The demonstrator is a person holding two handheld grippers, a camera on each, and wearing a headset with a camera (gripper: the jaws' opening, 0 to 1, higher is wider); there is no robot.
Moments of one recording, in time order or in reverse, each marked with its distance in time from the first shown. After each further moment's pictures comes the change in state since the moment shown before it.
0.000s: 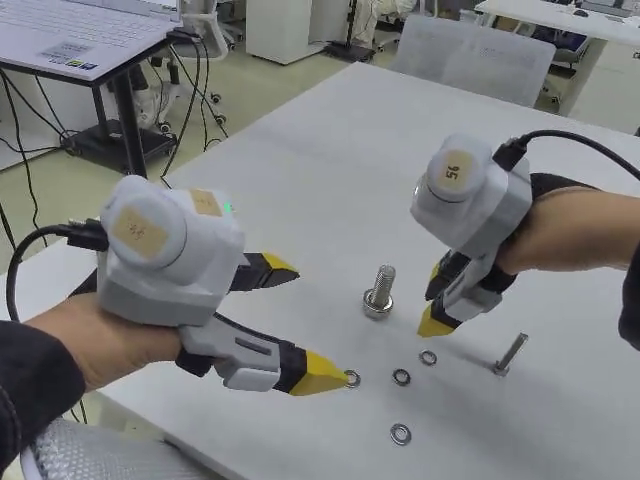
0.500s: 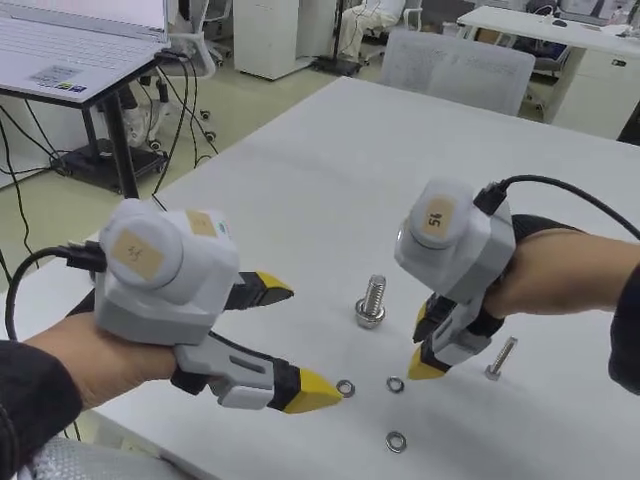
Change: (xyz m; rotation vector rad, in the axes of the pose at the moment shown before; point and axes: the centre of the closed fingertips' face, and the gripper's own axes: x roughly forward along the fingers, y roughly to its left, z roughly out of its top) left arm 0.003 -0.004 -0.003 0.010 0.022 -0.022; right arm 0.016 0.025 -0.004 -0.010 0.001 0.048
